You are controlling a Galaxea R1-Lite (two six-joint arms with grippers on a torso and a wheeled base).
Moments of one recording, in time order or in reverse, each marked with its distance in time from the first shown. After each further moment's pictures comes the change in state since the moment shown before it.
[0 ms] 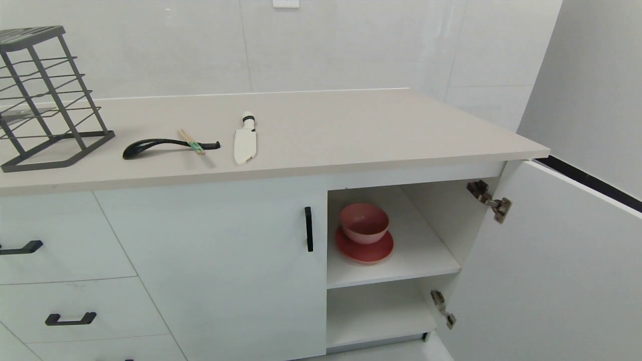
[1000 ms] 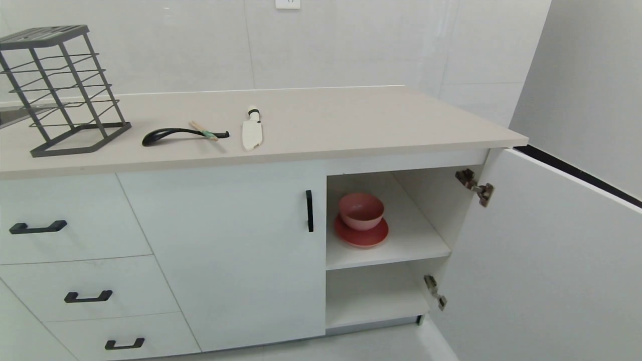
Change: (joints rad) left arm 0.001 -0.001 0.002 0.043 -0.002 0.058; right arm -0.004 -0.047 0.000 0.237 -0.049 0.033
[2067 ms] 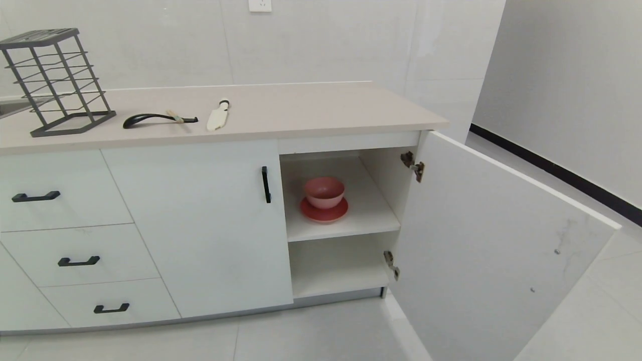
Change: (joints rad) left arm 0.000 0.000 0.000 0.000 0.000 -0.001; right arm 0.000 0.000 0.000 0.001 0.000 0.000
